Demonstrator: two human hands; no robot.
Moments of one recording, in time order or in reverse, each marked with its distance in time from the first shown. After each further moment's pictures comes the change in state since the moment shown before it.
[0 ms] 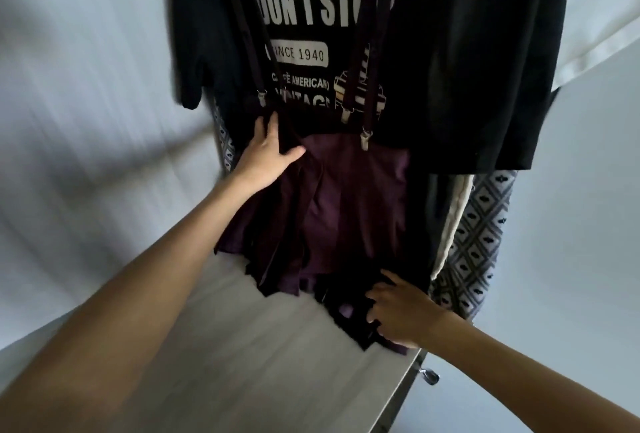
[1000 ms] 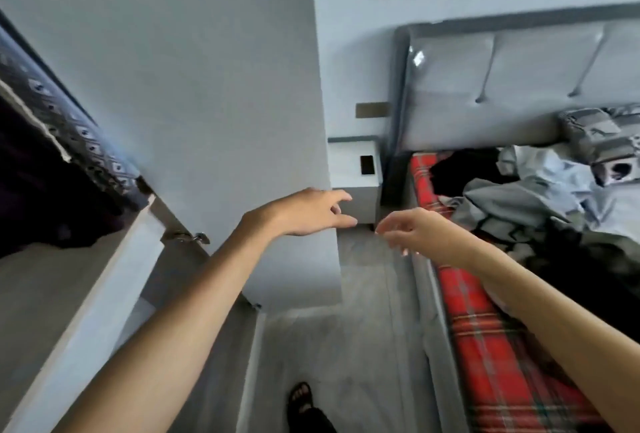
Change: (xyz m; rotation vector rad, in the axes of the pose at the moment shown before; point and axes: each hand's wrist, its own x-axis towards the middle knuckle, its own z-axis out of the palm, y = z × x) left_hand -0.481 0.392 0.270 0.196 -1.100 0.688; right_hand -0.607 -0.096 0.142 1.252 0.237 1.039
